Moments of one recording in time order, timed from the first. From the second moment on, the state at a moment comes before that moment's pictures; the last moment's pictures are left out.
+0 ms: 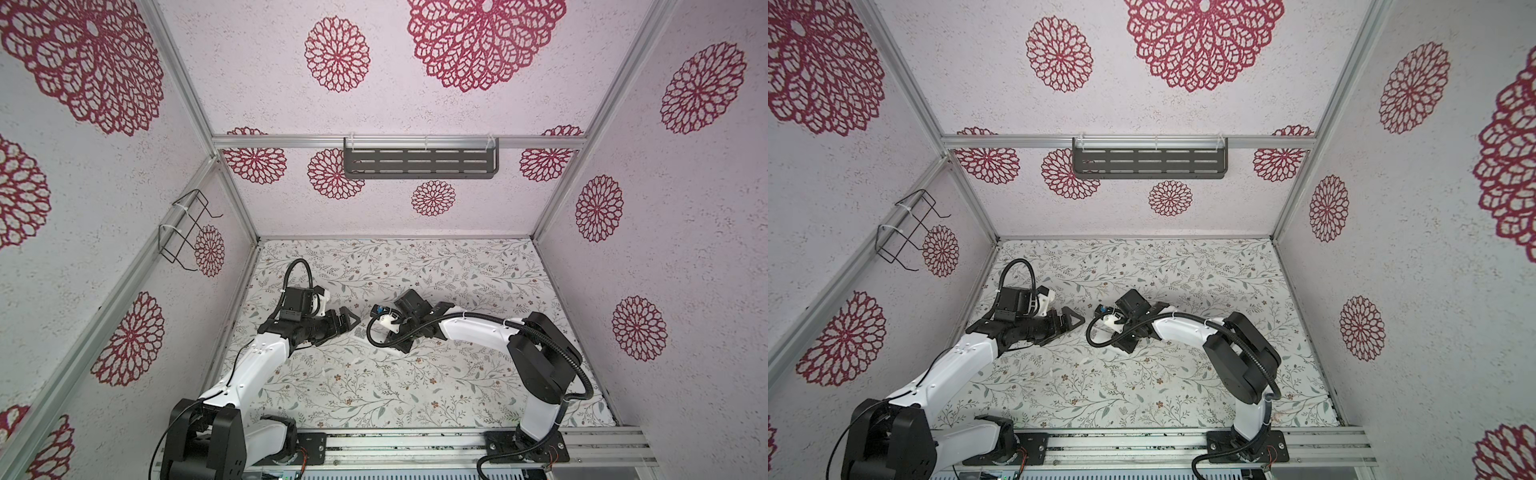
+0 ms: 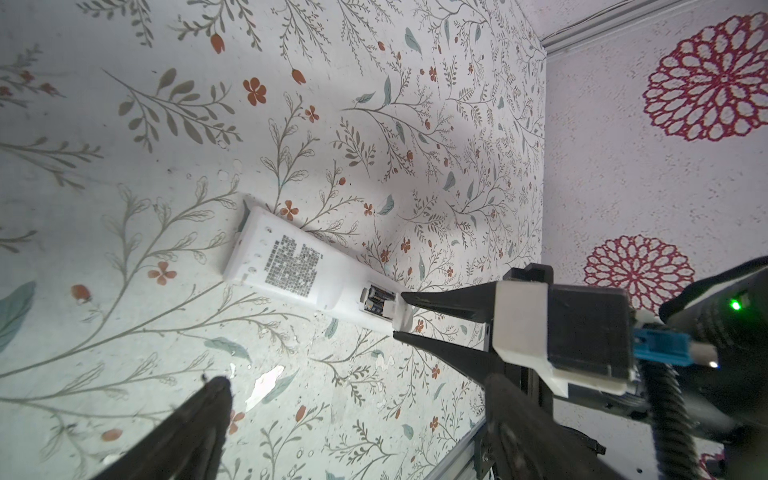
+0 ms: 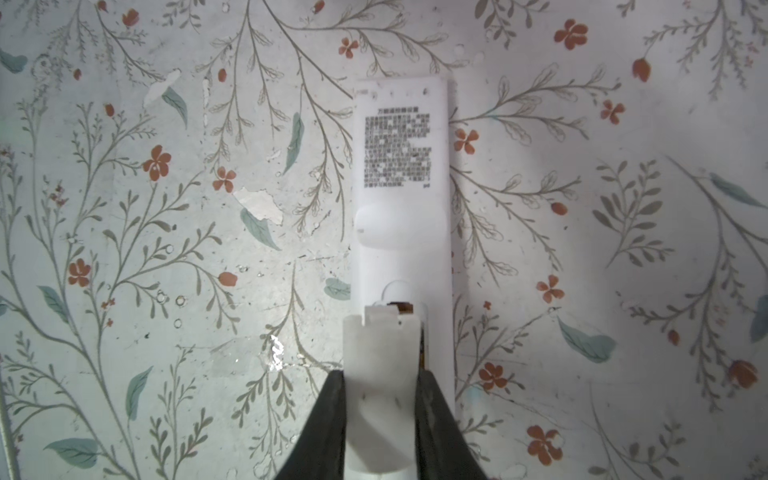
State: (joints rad) left arm -0.18 1.22 0.74 -0.42 0.55 -0.54; right arm 0.84 1.82 1.18 -0.38 -0.26 -0.25
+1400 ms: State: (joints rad) left arm -0.18 1.23 0.74 -0.41 0.55 -0.54; right arm 0.89 1.85 1.18 -0.39 -0.14 -0.28
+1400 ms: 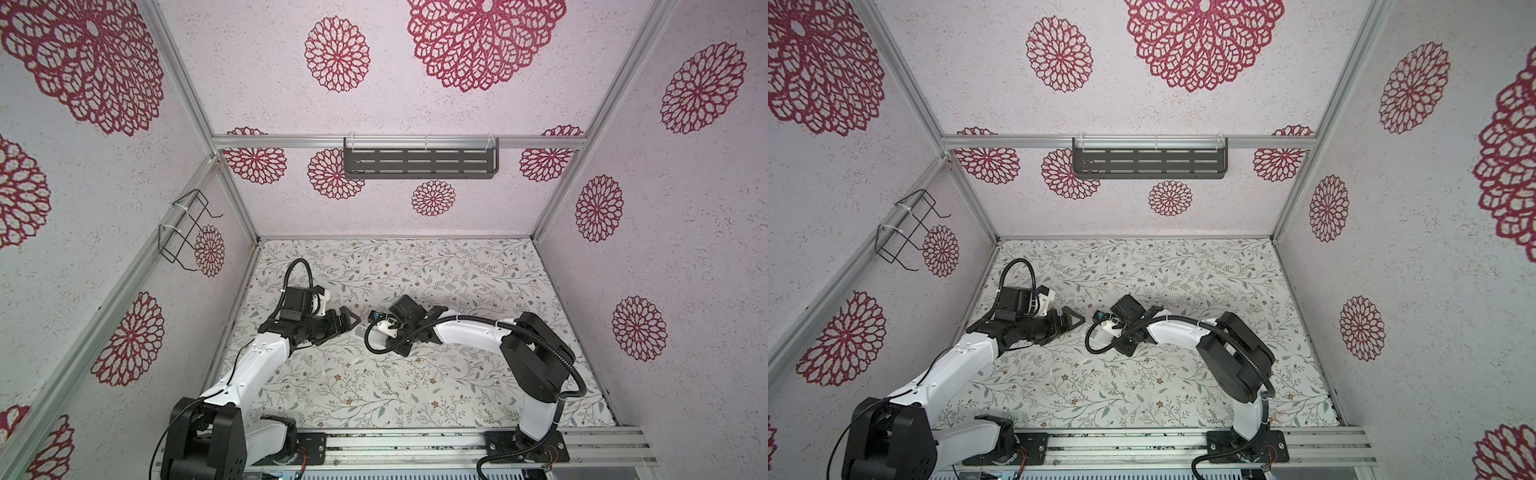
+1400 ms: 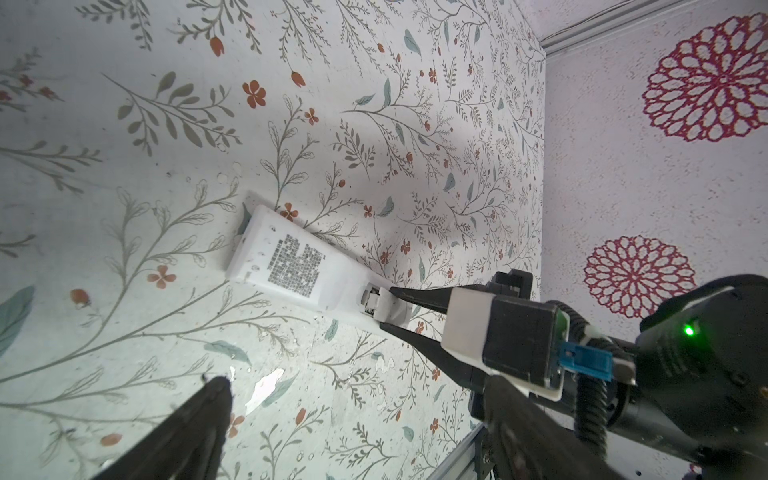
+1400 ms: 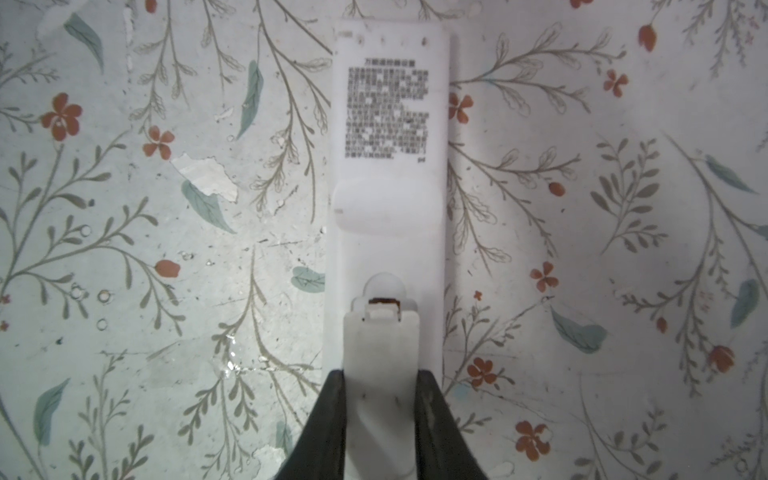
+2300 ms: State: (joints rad) left arm -0.18 1.24 0.74 -0.41 0.55 -0.54; right arm 0.89 1.85 1.18 -0.40 -0.14 -0.27
